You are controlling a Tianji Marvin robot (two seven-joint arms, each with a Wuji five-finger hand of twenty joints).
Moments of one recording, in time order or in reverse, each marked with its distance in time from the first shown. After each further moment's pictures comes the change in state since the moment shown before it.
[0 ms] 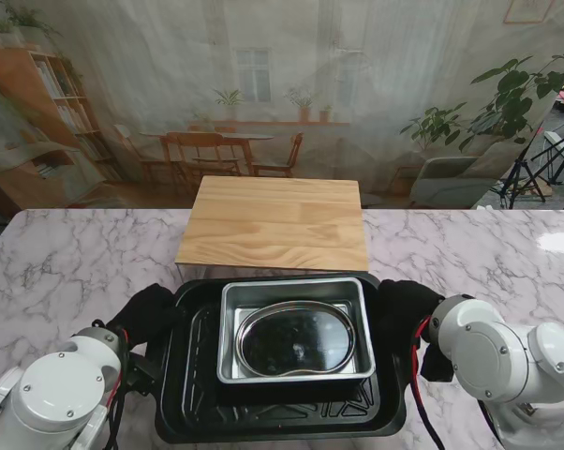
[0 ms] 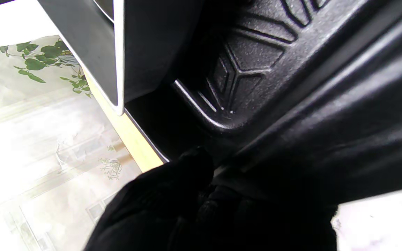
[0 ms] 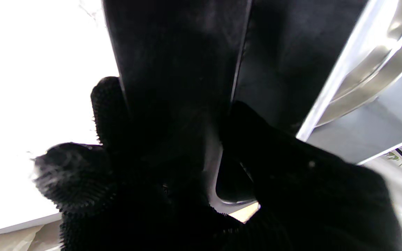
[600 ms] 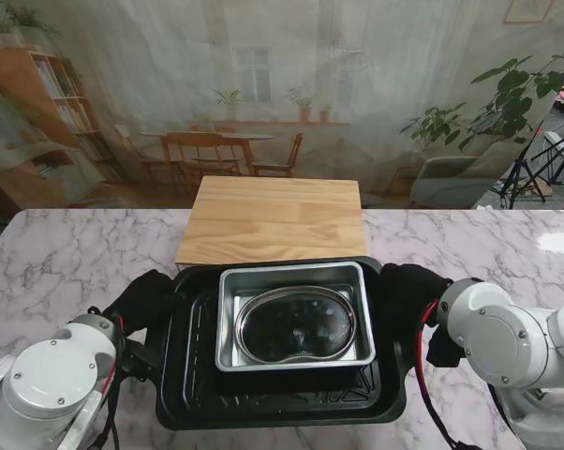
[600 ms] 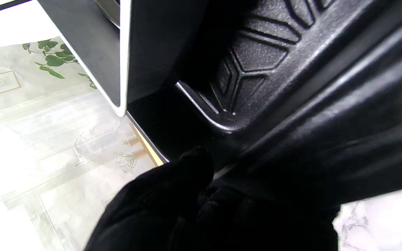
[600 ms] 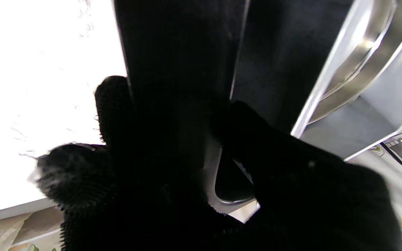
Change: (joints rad) left arm -0.042 0.004 -0.021 0.013 -0.041 -0.036 -0.015; right arm 0.047 0.010 0.035 -0.022 0.048 -0.016 0.035; left_hand 0.000 0.000 0.000 0.000 -0.022 0.025 -0.007 -0.001 -0.002 0.018 -0.010 0.011 0.000 0.018 0.000 0.000 0.000 0.020 0.001 0.000; right_hand 0.000 0.000 0.000 0.000 0.001 0.002 -0.002 -0.001 0.000 0.001 0.000 0.000 0.001 -0.021 -0.002 -0.001 0.007 -0.024 0.000 0.011
